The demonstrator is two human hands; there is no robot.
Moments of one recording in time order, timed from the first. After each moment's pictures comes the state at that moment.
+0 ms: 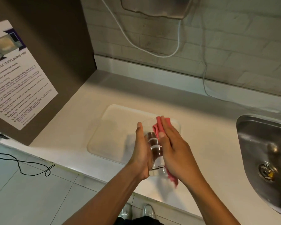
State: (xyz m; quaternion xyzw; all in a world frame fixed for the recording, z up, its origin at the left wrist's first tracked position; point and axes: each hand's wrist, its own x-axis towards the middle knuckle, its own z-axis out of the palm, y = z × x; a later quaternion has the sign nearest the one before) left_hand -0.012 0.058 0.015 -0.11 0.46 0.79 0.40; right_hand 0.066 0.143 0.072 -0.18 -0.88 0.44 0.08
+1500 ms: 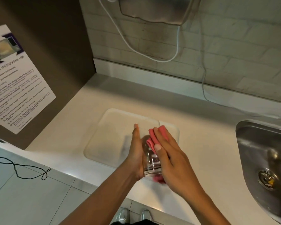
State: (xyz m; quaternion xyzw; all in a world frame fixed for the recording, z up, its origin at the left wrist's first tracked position) left_hand -0.033 0.063 0.017 -0.16 0.44 0.76 0.45; right_hand 0.075 0.148 0.068 -0.12 -0.87 0.48 0.08
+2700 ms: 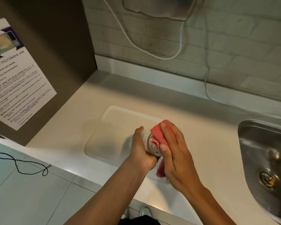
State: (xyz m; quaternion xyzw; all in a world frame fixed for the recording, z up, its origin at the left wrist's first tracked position) left_hand -0.030 0.073 0.033 -0.25 0.28 0.81 0.46; right_hand 0.062 0.162 0.041 -0.04 -0.92 0.34 0.20
